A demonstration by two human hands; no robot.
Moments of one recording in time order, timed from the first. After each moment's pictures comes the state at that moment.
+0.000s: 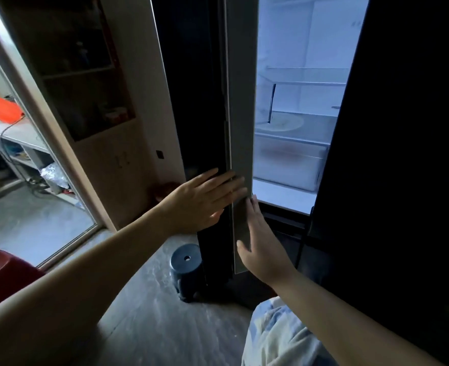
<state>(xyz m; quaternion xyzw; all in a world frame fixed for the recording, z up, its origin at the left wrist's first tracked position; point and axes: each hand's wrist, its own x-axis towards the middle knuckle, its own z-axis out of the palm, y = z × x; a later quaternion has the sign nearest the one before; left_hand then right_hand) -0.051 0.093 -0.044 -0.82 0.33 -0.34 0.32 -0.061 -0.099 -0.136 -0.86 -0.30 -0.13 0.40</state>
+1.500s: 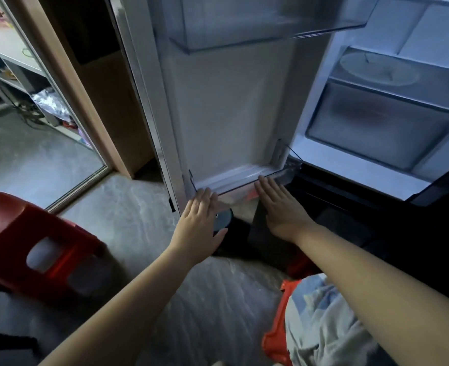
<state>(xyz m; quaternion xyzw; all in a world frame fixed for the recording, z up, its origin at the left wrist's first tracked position) -0.046 0.323 -0.217 -1.00 0.03 -0.04 -0.04 0.059 0.120 -0.209 -0.94 -0.33 0.04 0.01</state>
